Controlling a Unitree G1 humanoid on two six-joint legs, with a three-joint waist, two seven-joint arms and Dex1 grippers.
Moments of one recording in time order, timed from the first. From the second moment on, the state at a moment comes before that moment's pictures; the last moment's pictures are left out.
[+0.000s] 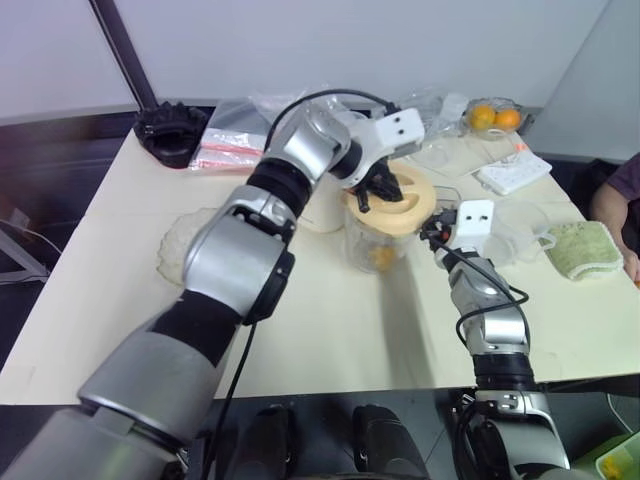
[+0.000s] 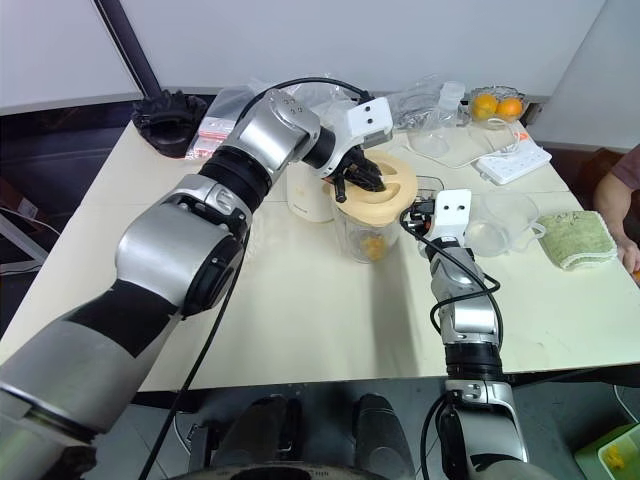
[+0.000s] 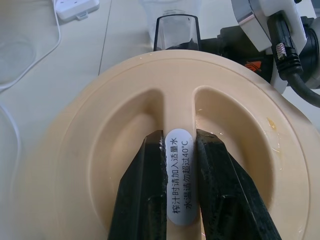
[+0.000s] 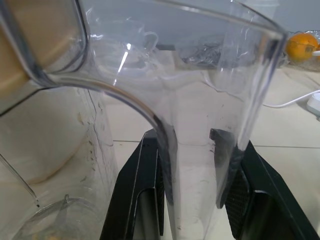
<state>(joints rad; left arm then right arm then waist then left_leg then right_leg) -1.59 -0.01 -0.15 1.29 0.30 0.24 -1.17 -0.41 -0.23 -0.16 0.18 0.14 0.21 0.13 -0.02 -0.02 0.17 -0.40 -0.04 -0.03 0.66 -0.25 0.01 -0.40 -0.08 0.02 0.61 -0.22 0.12</state>
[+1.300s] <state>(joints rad) -1.54 0.00 -0.20 1.27 0.32 0.08 -1.18 -0.39 -0.22 -0.16 0.15 0.13 0.24 0.12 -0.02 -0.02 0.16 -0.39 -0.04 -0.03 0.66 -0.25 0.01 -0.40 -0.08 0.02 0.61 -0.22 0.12</state>
